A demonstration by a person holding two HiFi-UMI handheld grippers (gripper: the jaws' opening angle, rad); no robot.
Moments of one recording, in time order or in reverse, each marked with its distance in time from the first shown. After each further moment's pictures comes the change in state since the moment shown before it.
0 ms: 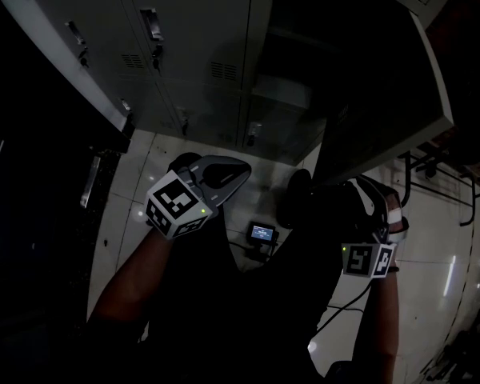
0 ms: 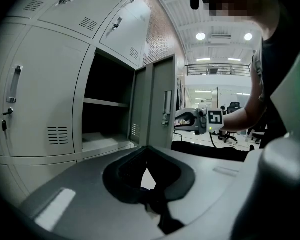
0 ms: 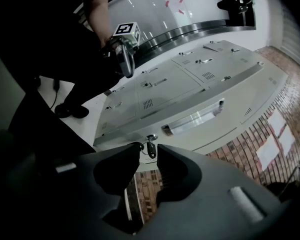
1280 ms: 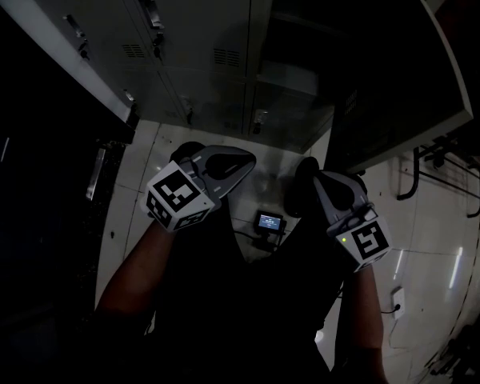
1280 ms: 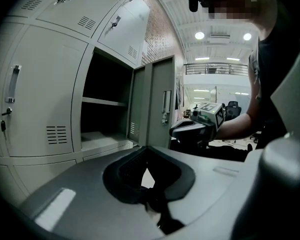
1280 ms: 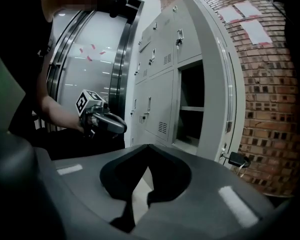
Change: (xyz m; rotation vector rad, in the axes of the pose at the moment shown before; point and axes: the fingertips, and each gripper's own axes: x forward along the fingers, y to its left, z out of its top) left arm -0.003 -0.003 -0.002 0.007 0.012 -0.016; right arm 0.019 0.033 0.083 0.927 -0.340 0.327
